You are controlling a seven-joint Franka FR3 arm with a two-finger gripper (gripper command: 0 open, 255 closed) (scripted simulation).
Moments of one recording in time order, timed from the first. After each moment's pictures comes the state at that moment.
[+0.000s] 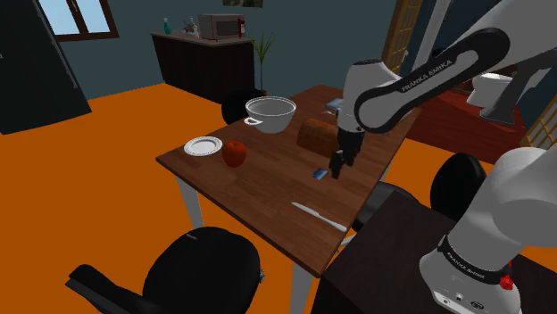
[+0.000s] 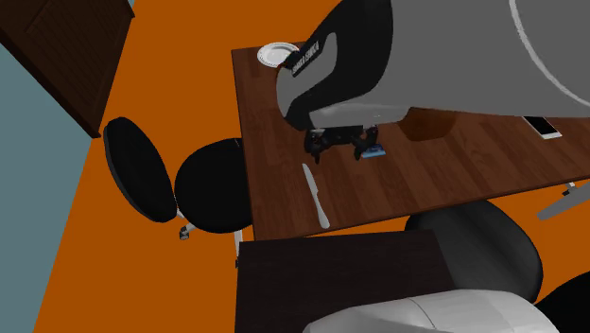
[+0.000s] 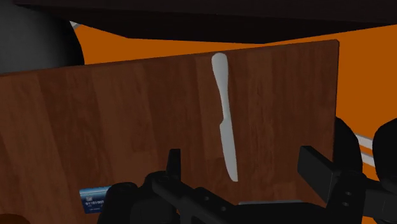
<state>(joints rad) 0.07 -0.33 -0.07 -2.74 -0.03 2.39 -0.01</state>
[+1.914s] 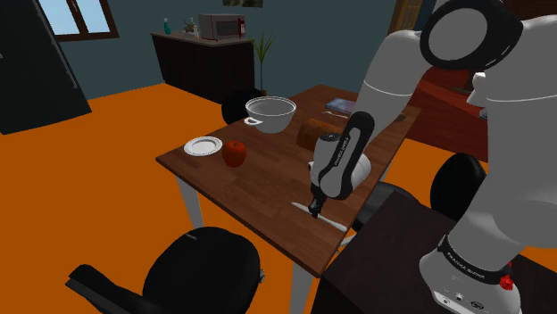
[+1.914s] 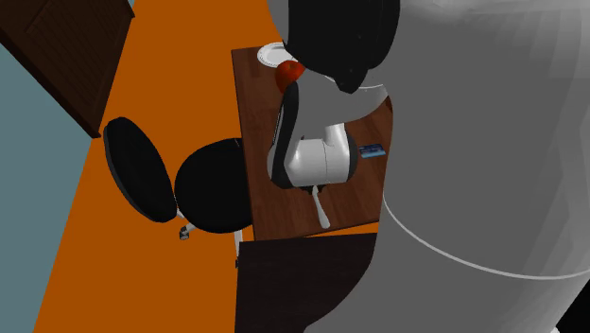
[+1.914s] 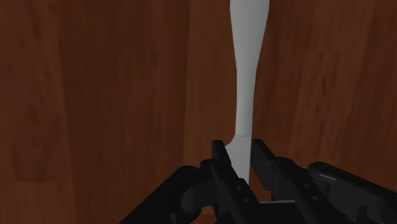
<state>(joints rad) 0.10 0.45 -0.01 -2.58 0.06 3.03 -0.17</state>
